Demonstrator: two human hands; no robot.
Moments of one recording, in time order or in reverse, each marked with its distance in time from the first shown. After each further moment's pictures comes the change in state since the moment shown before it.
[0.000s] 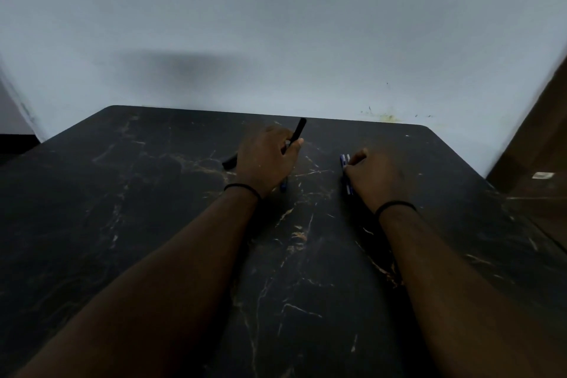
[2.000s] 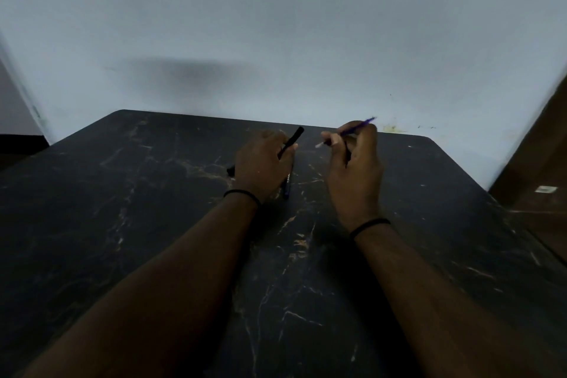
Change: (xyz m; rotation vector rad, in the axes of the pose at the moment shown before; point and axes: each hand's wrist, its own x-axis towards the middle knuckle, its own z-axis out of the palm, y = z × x) left_hand 0.000 -0.013 0.002 0.045 0.099 -0.069; right_hand -0.051 -0.065 -0.005 0.669 0.332 -0.350
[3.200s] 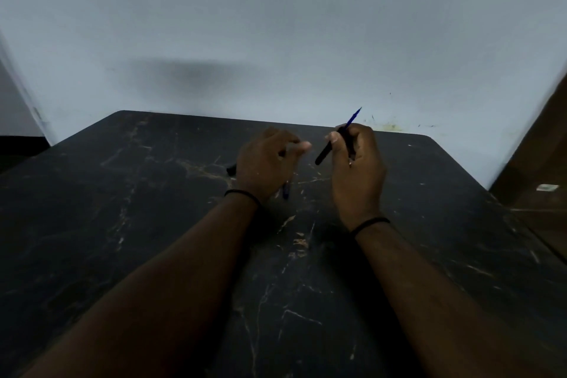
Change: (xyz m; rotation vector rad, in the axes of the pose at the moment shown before) left_hand -0.004 0.010 -0.006 -0.136 0.005 0.075; right_hand 0.002 0.010 0.001 0.075 0.061 0.015
